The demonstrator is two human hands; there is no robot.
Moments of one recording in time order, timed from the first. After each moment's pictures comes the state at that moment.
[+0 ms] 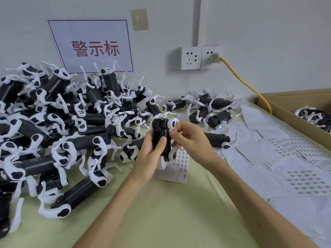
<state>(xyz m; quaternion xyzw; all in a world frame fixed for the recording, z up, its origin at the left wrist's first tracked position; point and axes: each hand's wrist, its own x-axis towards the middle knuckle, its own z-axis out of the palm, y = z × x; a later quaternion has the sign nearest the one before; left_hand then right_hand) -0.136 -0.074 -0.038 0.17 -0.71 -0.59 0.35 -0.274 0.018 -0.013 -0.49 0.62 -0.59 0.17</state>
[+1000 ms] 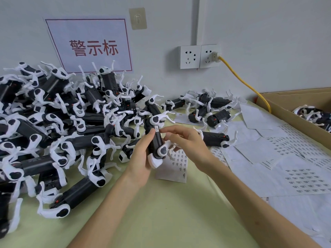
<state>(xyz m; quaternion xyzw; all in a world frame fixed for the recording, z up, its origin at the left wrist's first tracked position) -0.132 -0.069 -0.021 0.18 -0.52 -0.78 0.29 -0.266 0.017 -0.013 -0.45 0.59 -0.61 0.27</state>
